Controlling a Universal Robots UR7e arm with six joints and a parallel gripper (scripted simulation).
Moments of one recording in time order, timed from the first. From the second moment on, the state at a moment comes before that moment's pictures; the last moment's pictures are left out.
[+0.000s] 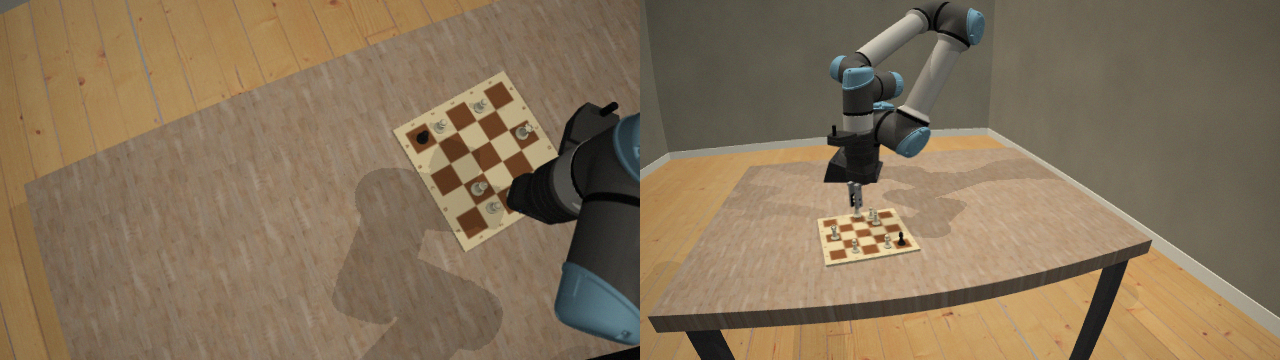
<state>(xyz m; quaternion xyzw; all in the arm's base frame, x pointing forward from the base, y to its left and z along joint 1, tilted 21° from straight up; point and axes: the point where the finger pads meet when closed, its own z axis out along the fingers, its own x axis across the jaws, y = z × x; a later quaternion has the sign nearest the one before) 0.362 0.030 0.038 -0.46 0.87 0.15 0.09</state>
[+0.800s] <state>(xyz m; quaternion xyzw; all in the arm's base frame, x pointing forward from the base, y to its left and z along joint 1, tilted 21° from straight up) 0.361 -0.001 0.121 -0.46 0.87 0.15 0.09</state>
